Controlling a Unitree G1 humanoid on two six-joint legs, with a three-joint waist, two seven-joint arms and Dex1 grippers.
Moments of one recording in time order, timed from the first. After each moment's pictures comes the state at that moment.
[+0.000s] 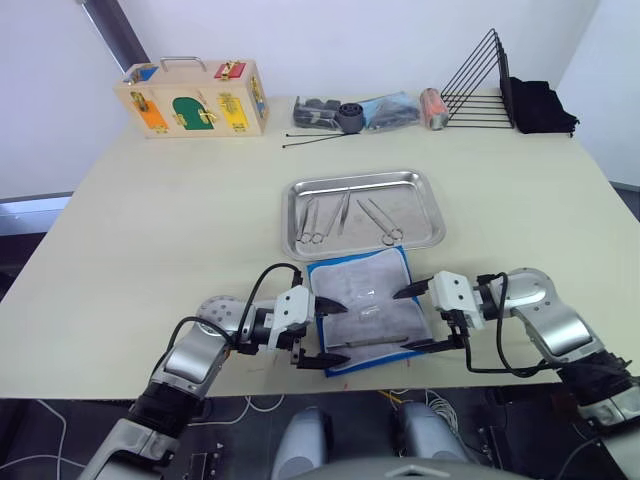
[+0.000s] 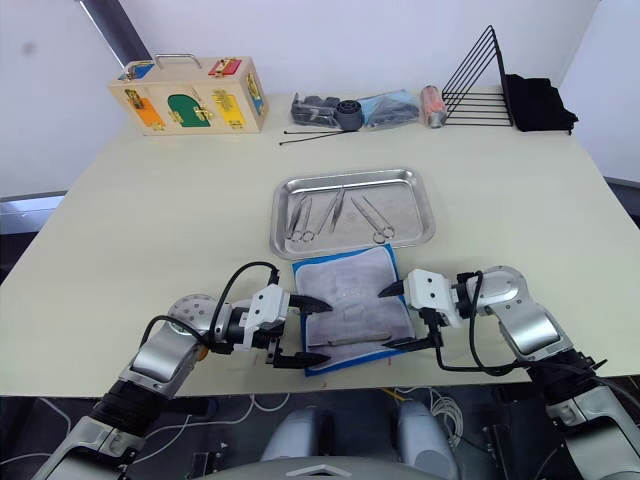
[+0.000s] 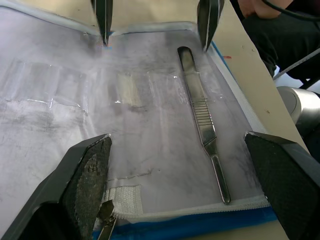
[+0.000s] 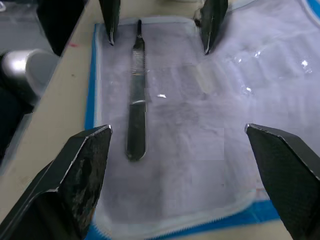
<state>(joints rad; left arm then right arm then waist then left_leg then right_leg) -0.18 0.61 -0.28 0.05 -0.24 0.03 -1.26 -0.35 -0.61 0.35 0.06 0.15 0.02 1.31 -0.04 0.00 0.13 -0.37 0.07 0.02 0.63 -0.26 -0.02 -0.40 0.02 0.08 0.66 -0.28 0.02</state>
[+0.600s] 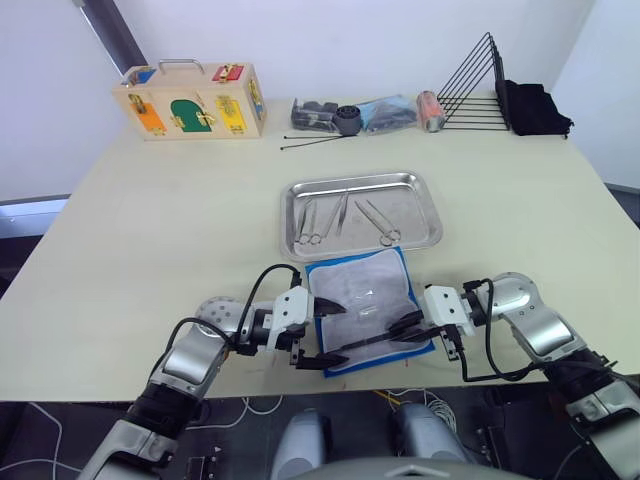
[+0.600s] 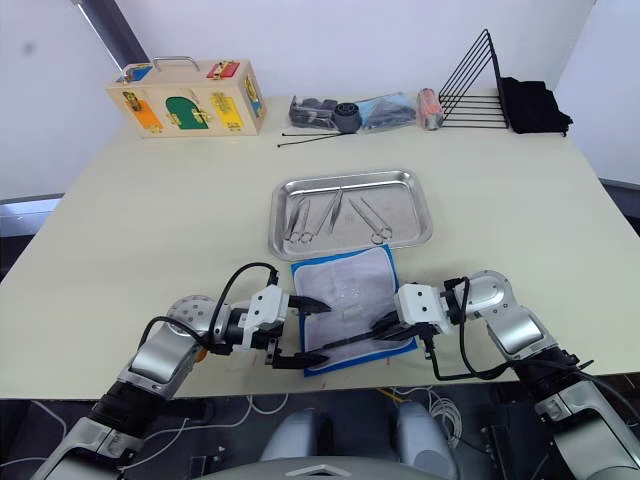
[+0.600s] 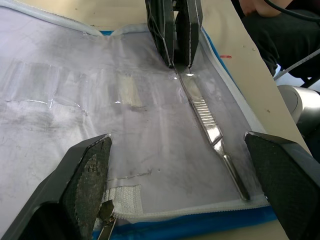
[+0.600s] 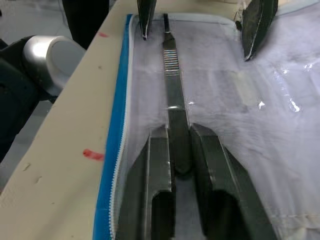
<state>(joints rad) -0.17 0.62 -0.29 0.05 -0.24 0.03 -1.25 -0.37 -0.59 0.40 0.14 0.13 -0.10 1.35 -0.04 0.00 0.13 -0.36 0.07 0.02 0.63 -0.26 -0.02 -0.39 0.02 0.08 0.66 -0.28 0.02</state>
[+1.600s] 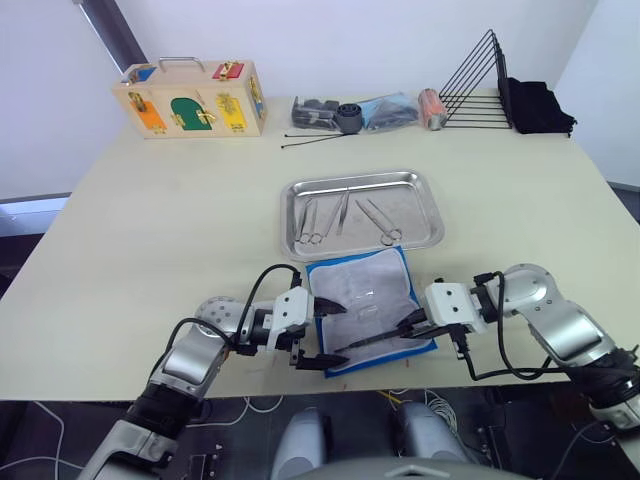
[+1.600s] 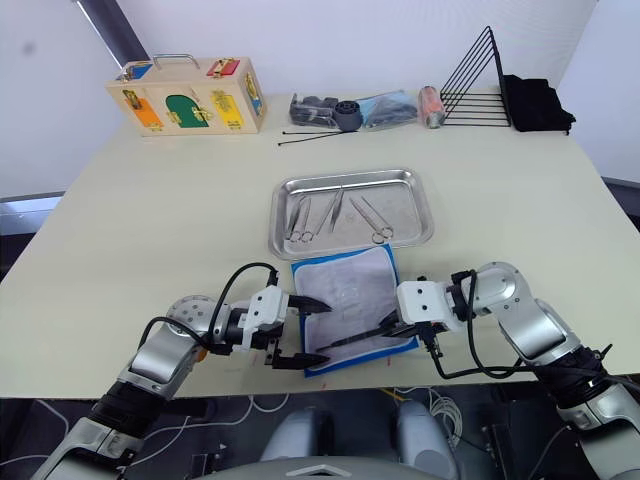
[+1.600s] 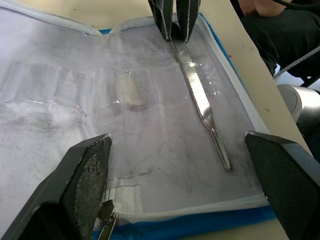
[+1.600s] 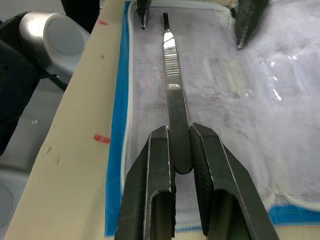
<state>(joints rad) -0.17 0.62 -0.28 0.05 -0.24 0.02 -1.25 -0.36 -0.72 0.38 -0.16 0.10 0.15 1.31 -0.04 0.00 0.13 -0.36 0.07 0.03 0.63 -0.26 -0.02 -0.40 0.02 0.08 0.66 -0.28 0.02</state>
